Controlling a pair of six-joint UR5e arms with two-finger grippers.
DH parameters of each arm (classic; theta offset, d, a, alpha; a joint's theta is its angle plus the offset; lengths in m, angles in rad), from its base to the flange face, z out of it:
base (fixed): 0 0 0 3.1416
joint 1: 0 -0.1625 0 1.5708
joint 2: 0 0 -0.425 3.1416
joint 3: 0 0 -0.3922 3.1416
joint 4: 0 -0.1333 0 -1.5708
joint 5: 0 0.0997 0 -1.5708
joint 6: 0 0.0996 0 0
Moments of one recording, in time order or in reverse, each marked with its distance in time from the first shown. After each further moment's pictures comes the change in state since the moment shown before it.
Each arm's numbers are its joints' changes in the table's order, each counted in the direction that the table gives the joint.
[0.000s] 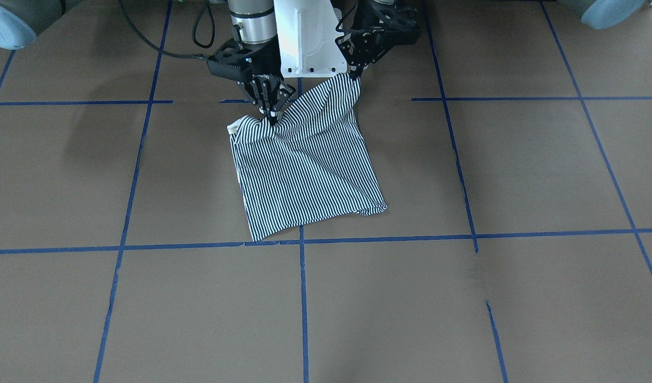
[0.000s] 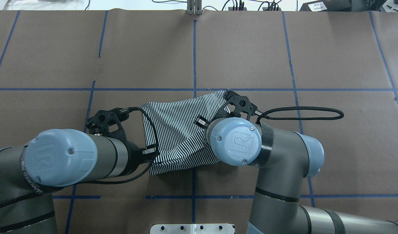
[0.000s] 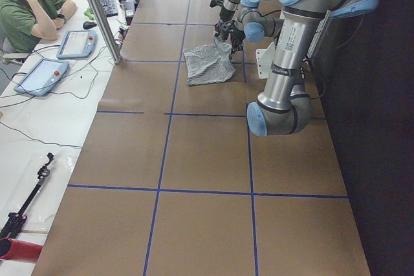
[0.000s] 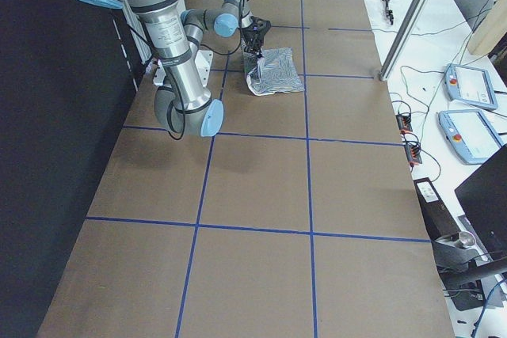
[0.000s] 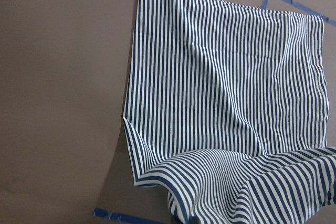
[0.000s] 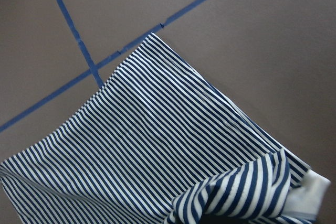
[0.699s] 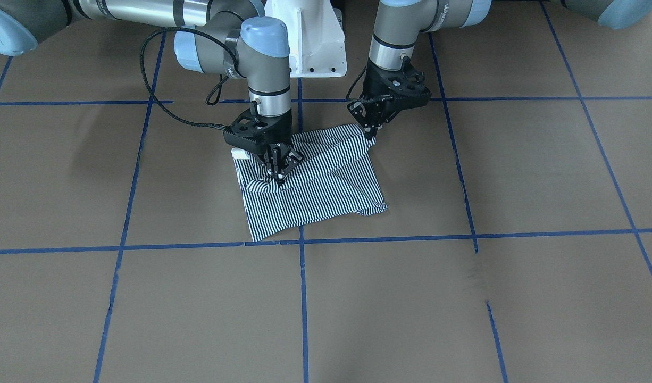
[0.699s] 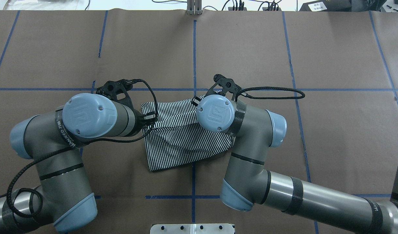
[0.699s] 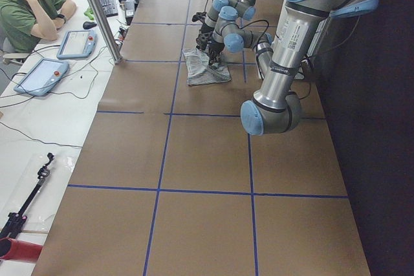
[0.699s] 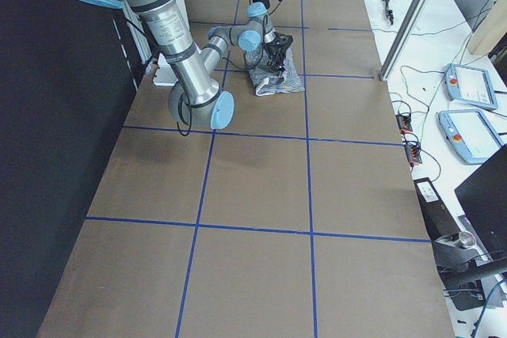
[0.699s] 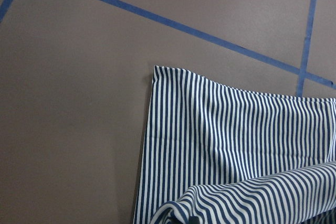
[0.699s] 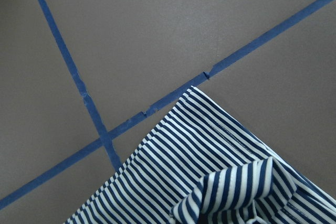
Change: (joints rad) left arm 0.136 0.027 0.259 0.172 0.000 0.099; right arm -0.067 -0.079 -0.303 -0.175 0.000 -0.041
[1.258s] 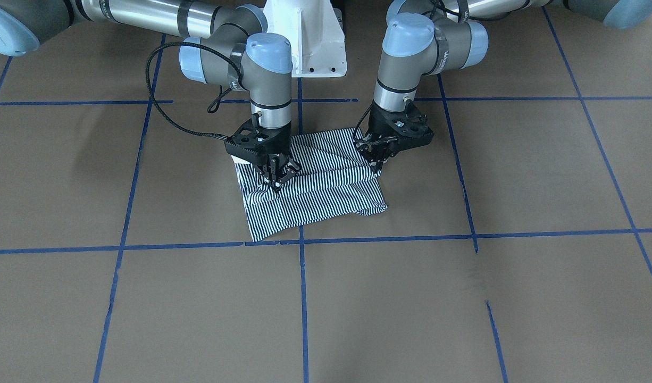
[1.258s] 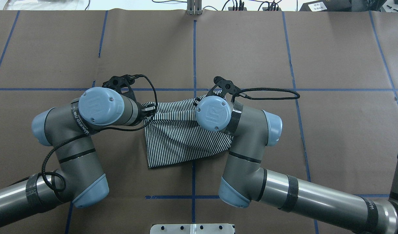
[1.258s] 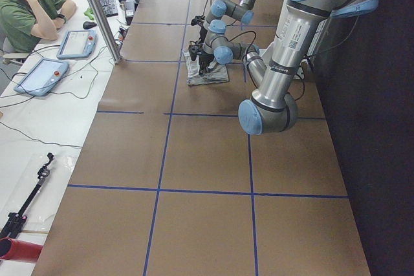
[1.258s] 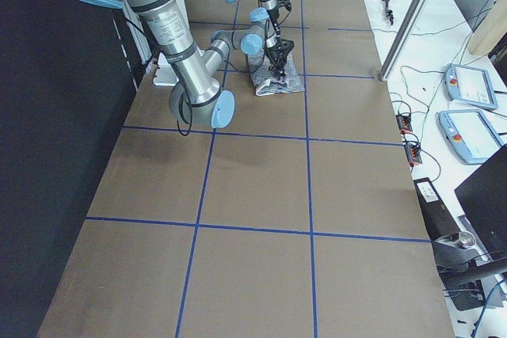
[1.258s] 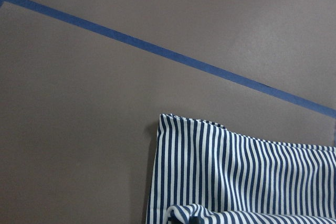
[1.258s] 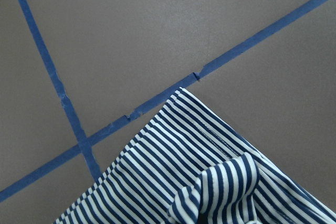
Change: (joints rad) left arm 0.034 0.020 0.176 0.135 0.000 0.021; right arm -0.001 -0.005 -0.047 -0.004 -0.001 -0.006
